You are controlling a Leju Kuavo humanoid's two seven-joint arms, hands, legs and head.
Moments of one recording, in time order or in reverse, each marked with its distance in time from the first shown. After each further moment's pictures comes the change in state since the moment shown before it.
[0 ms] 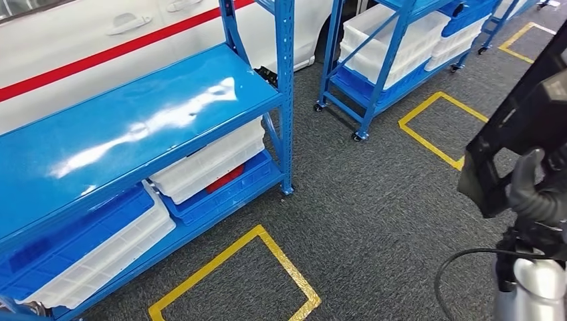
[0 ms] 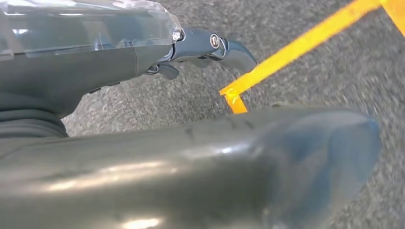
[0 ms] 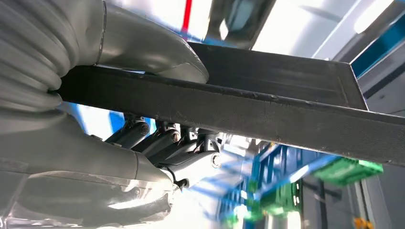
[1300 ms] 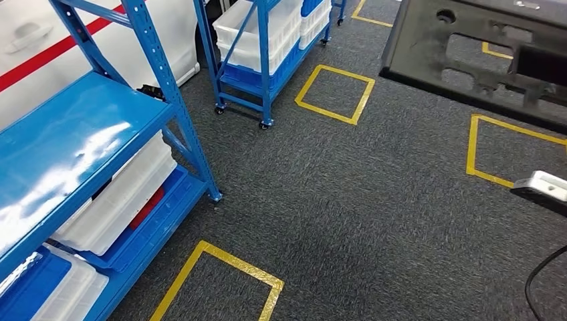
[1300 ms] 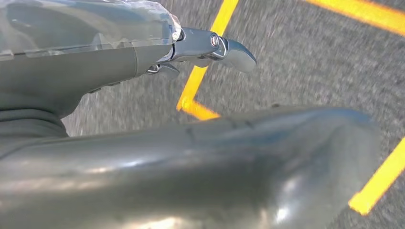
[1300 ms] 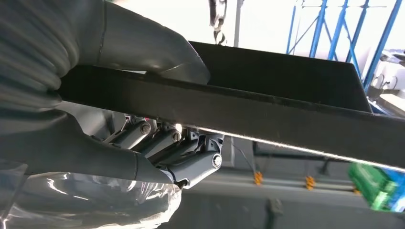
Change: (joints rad) left arm -0.018 -0.006 -0.033 0.000 -0.060 -0.062 -0.031; right arm 0.083 -0.529 -0.131 -0.159 0.911 0.056 0.258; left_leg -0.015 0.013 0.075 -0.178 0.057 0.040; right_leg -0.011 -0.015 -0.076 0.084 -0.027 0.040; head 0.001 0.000
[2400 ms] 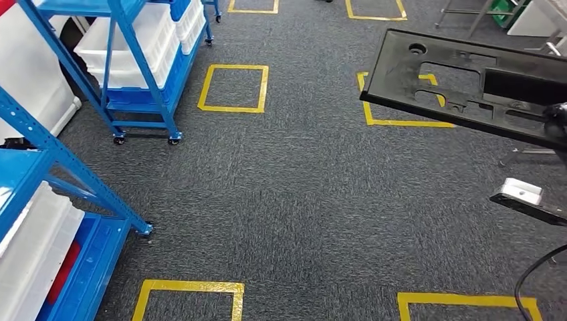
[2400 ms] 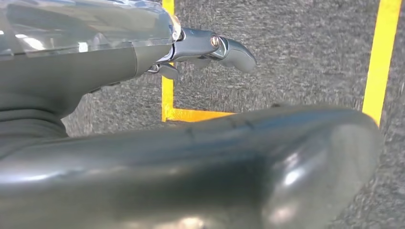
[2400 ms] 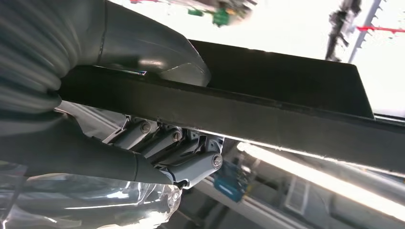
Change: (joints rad) left arm 0.011 0.012 0.006 0.000 -0.015 -0.014 -0.013; right arm 0.070 -0.064 0.045 -0.023 0.029 0.073 0.078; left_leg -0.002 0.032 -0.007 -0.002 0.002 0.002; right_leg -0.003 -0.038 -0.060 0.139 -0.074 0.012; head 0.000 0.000
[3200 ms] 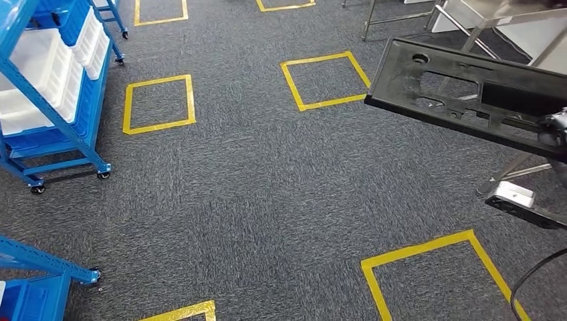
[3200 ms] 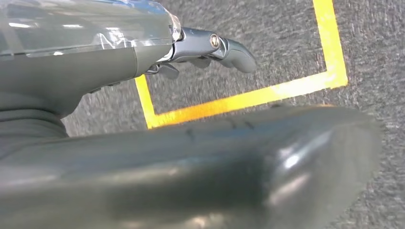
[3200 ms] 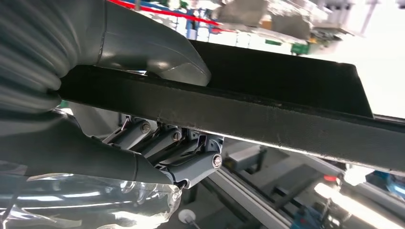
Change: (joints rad) left arm -0.005 0.007 0.021 0.000 0.002 -0.012 -0.005; right arm 0.021 0.036 0.014 0.031 0.022 -0.009 0.009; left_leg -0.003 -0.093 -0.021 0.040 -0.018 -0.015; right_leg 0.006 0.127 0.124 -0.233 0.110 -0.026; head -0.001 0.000
